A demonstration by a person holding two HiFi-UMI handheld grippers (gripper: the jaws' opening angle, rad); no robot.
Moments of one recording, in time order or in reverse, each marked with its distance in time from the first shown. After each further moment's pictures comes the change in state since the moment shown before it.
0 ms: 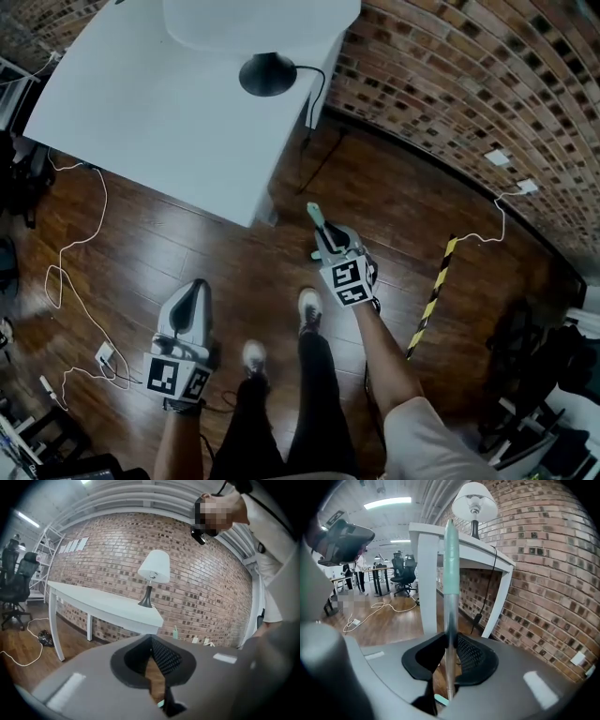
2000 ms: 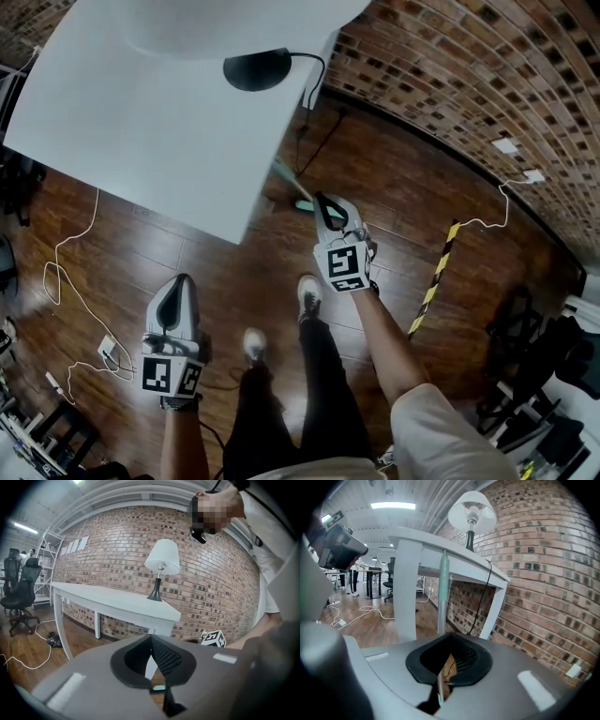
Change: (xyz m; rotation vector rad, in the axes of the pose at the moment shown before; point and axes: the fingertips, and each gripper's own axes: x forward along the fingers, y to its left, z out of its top) left arm 0.029 0.041 -0.013 0.040 0.080 0.088; right arm 0.026 -0.035 0.060 -0.042 -0.145 -0.106
